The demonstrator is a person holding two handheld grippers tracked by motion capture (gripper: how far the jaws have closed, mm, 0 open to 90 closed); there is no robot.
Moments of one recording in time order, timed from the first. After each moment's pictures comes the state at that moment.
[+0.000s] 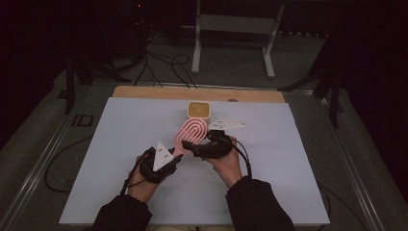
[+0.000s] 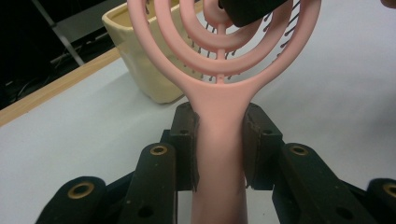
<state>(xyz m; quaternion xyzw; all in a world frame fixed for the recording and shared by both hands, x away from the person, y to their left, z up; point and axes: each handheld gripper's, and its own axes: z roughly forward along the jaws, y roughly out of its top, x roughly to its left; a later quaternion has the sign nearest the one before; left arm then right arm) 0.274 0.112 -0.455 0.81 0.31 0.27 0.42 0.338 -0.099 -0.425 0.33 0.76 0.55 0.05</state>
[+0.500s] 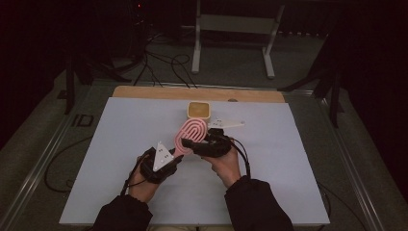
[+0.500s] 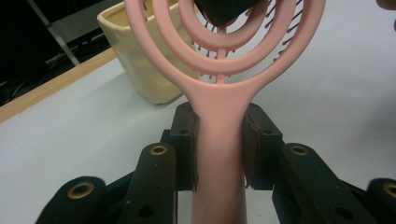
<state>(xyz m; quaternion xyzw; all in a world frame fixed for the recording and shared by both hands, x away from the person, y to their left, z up) 0.275 0.111 -0.457 0.81 0.31 0.27 0.42 0.340 -0.097 -0.425 0.34 0.76 0.56 0.03</state>
